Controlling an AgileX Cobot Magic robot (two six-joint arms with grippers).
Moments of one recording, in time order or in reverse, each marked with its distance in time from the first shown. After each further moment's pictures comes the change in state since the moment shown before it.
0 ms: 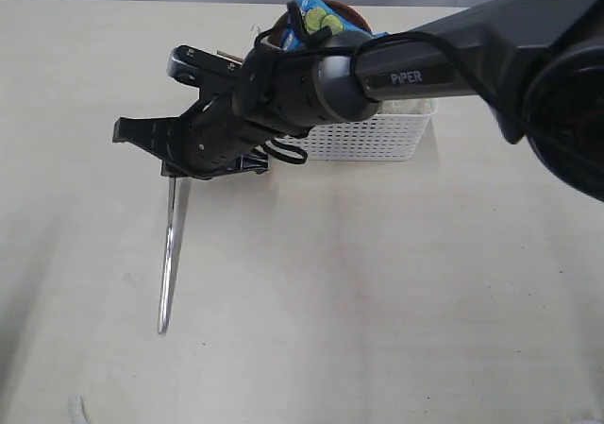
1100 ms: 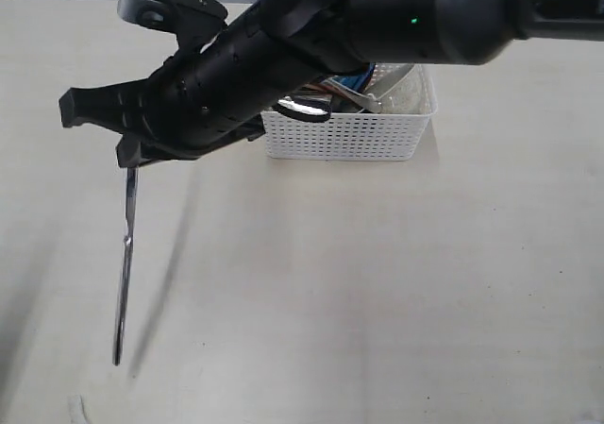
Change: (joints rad) left arm 0.000 0.000 0.000 0.000 0.000 0.000; right arm 0.025 -0.338 0.114 0.016 0.258 -0.181
